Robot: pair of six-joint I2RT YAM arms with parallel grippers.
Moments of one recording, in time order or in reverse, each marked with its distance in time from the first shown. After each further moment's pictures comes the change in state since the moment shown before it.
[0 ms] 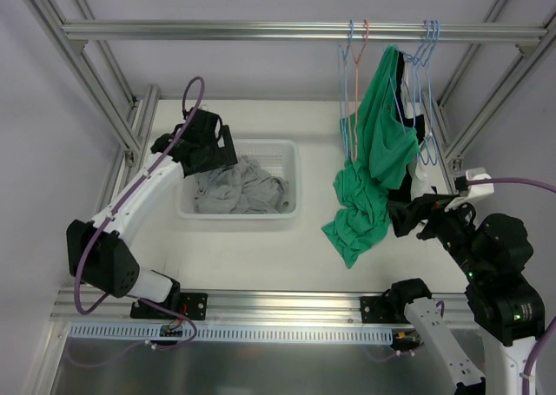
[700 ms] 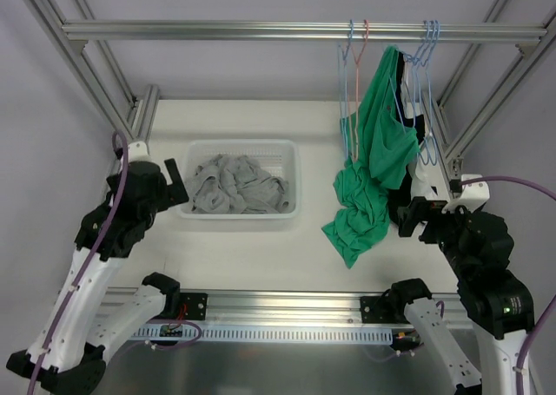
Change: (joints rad) left arm 0.016 -0.655 -0.118 -0.208 -0.213 0.103; right arm 0.000 -0.012 -0.071 -0.074 0.209 -0.010
